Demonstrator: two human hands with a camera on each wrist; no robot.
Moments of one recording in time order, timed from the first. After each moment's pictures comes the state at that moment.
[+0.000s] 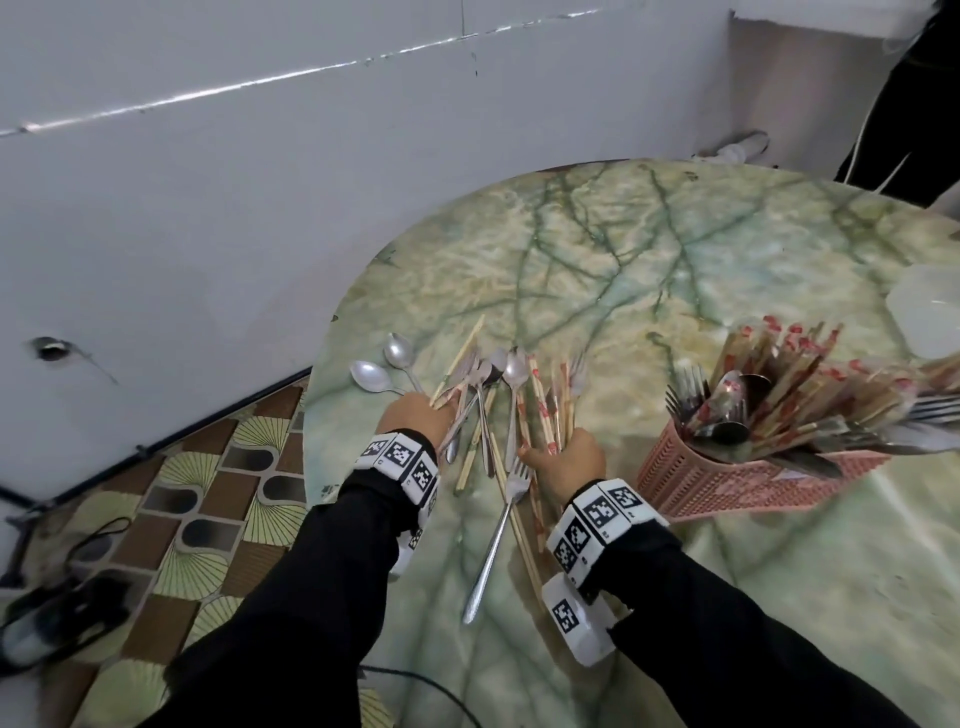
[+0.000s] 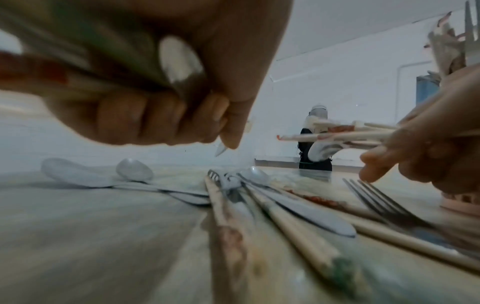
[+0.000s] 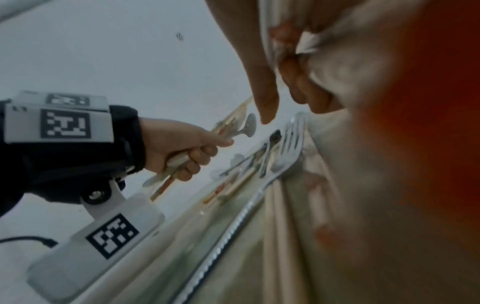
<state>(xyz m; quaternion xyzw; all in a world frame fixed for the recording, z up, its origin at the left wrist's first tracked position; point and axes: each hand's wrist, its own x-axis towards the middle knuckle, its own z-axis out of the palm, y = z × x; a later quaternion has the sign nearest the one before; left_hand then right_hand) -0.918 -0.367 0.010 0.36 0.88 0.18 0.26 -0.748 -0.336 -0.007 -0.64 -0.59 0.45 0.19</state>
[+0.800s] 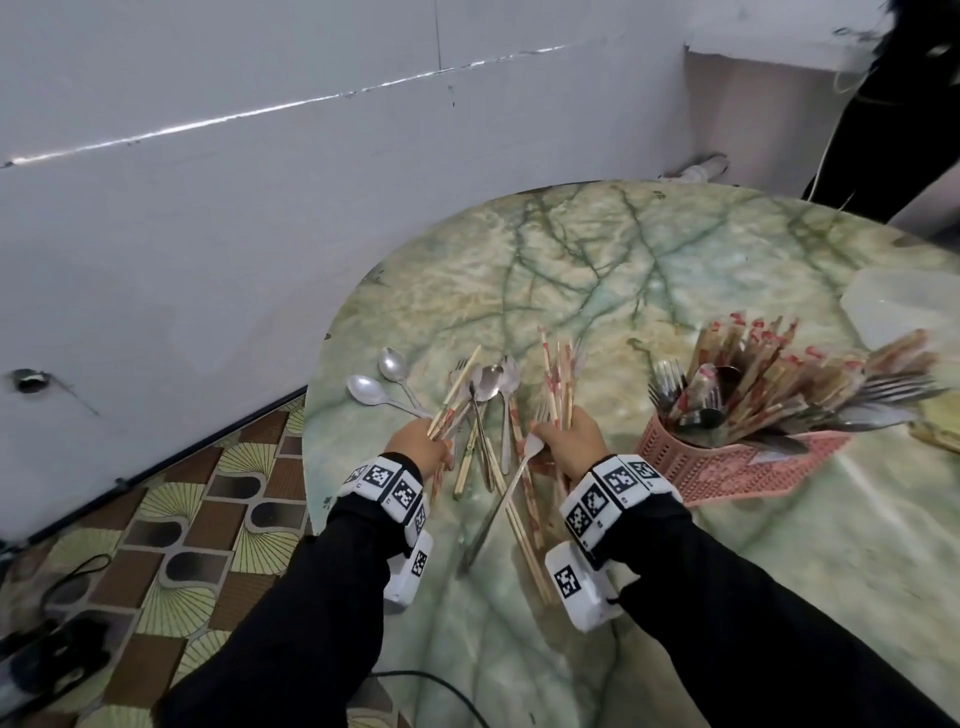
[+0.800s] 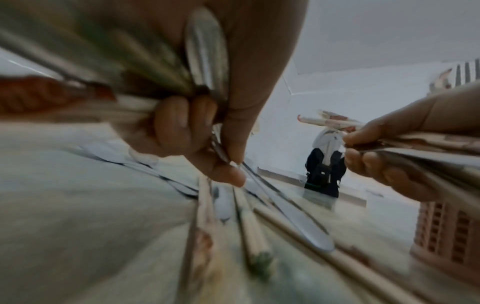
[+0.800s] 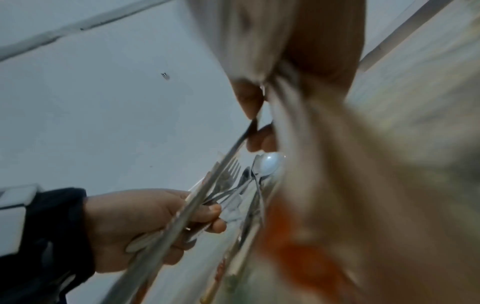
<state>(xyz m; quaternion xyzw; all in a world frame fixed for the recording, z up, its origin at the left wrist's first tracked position) -0.910 -0.388 0.014 0.38 0.83 0.21 0.35 -0.742 -0.330 0.013 -0.55 -0.50 0.60 0.29</state>
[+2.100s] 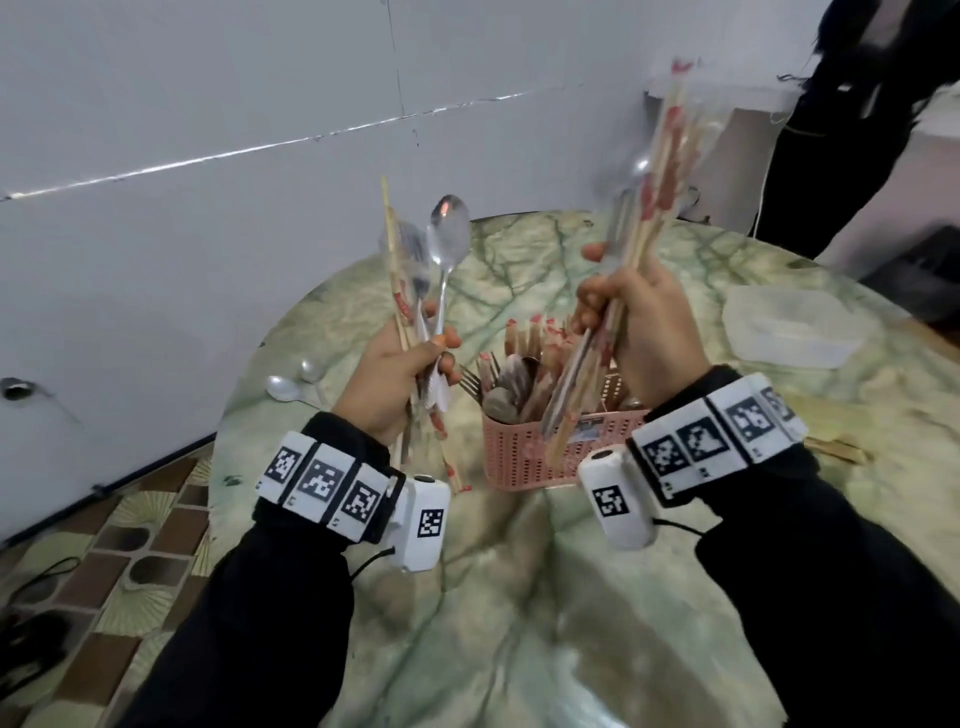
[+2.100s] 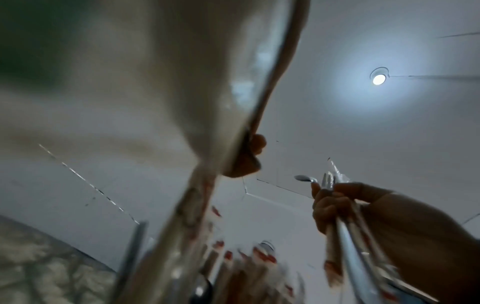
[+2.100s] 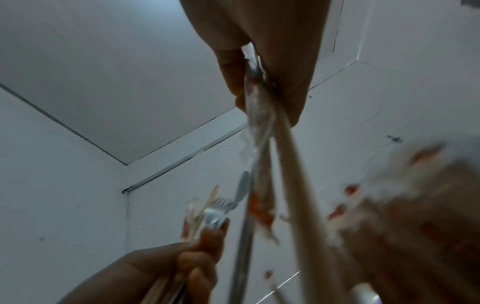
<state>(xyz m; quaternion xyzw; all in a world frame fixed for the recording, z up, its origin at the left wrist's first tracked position) -0.717 -0.397 0.154 0.34 0.46 0.68 0.45 -0.541 -0.317 0.195 -0.26 -0.51 0.65 0.50</state>
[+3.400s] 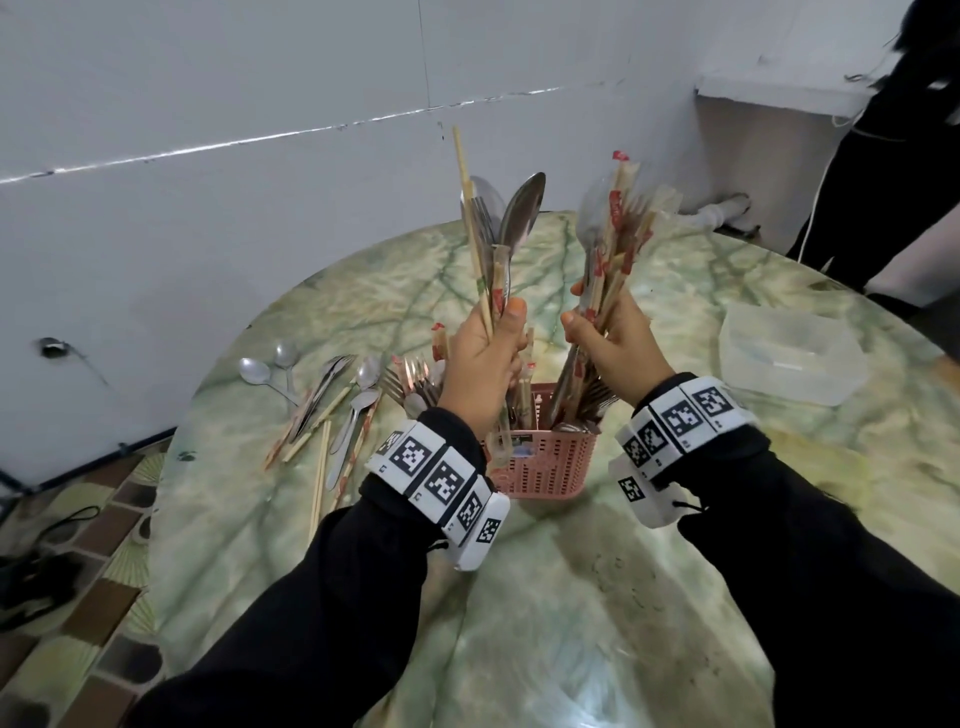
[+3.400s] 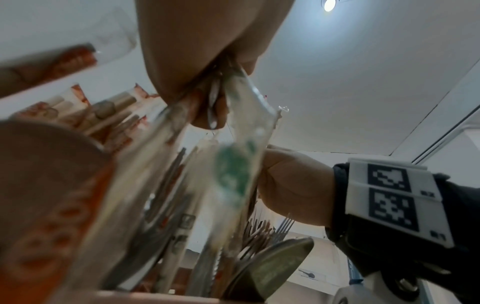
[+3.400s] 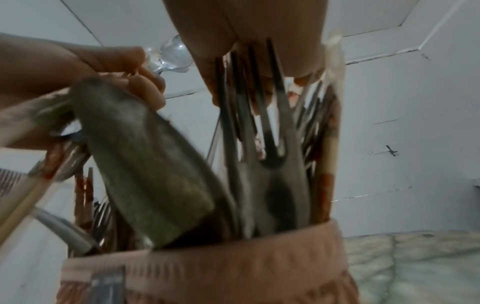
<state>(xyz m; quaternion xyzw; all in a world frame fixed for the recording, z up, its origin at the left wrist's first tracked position) -0.585 -0.313 0.144 0.41 0.52 0.68 0.30 -0.485 -0.202 0.123 -0.28 -0.79 0.37 0.40</state>
